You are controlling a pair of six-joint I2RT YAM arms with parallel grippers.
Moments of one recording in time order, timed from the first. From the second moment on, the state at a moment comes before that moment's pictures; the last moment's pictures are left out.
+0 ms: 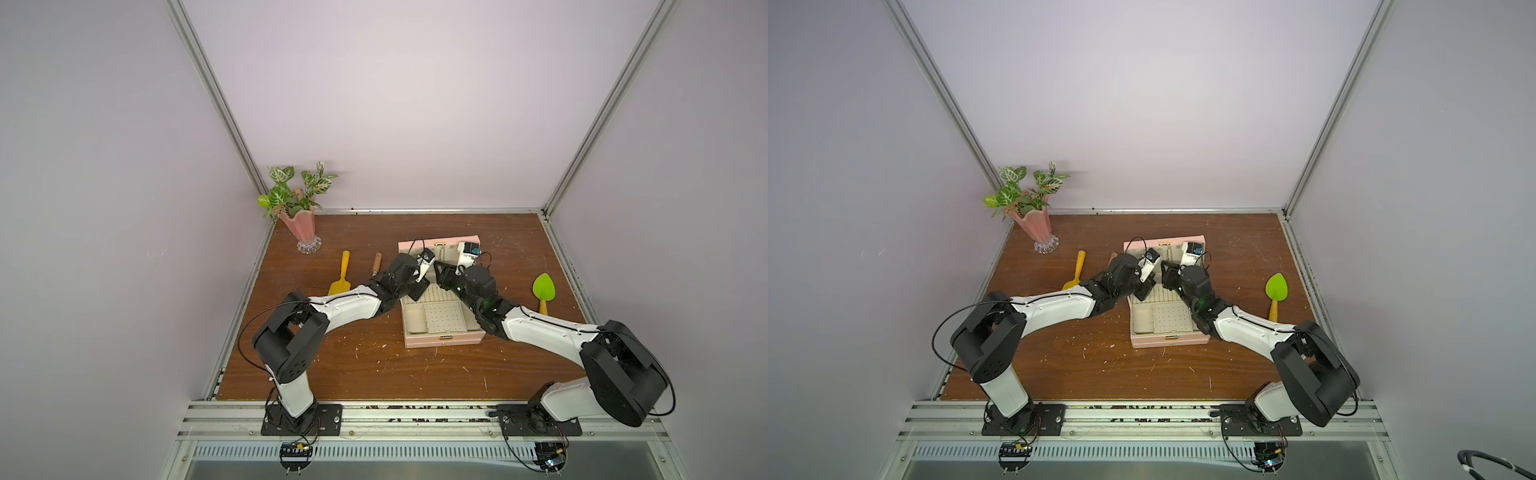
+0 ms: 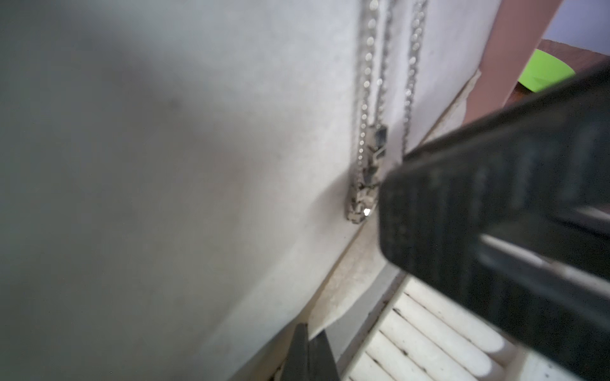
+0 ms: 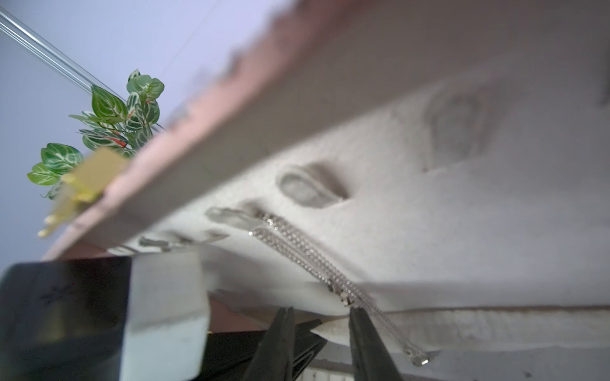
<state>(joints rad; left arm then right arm) -0.73 1.74 1.04 0.13 -0.05 0.13 0.62 1.45 0.71 0.46 0.20 0.68</state>
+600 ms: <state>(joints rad) -0.73 1.74 1.04 0.14 -0.05 0.13 0.61 1.54 0.77 0.45 0.23 0.66</state>
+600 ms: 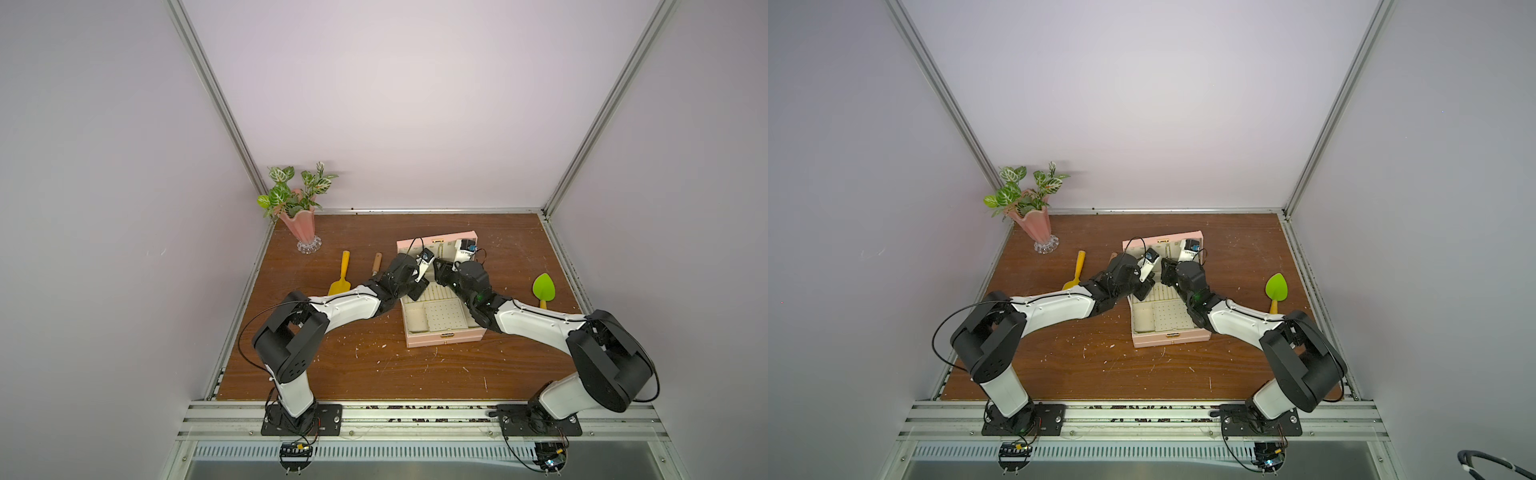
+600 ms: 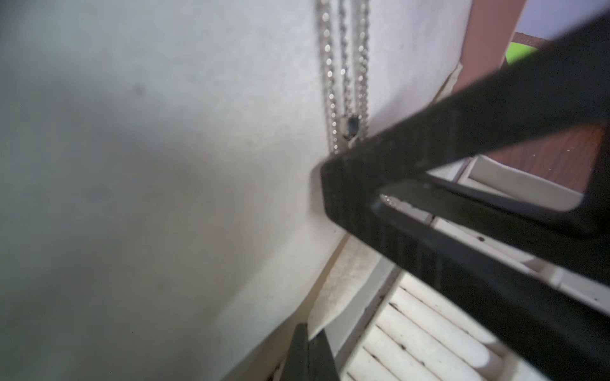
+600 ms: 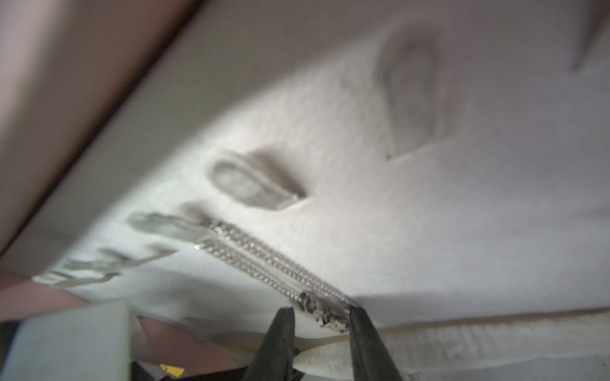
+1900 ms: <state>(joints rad) -0.72 1.74 1.02 0.16 -0.07 0.10 0.61 1.52 0.79 0.30 0.14 0.66</state>
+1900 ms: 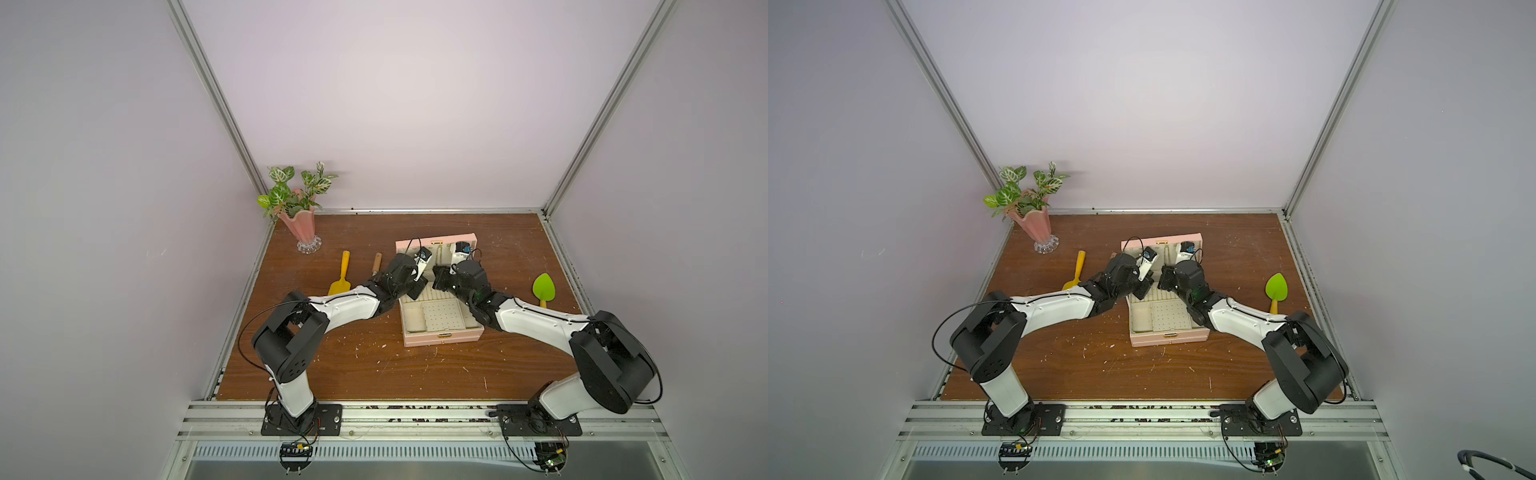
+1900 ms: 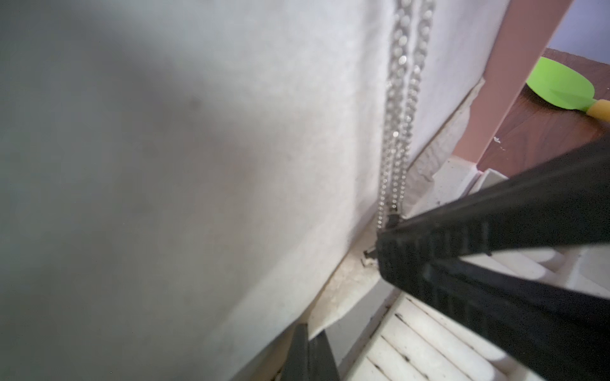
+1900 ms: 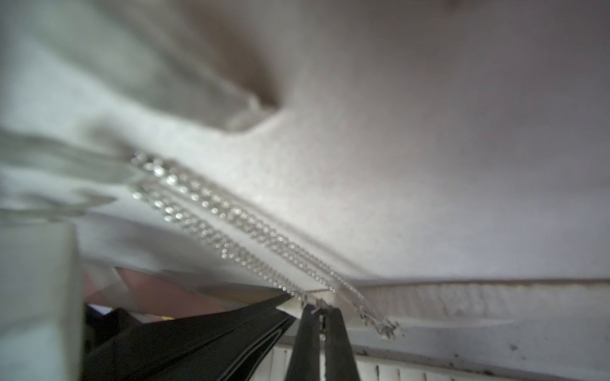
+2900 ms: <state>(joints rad) -0.72 1.74 1.02 0.18 -0.08 0.09 0.61 1.50 0.75 0.28 0.11 0.66</state>
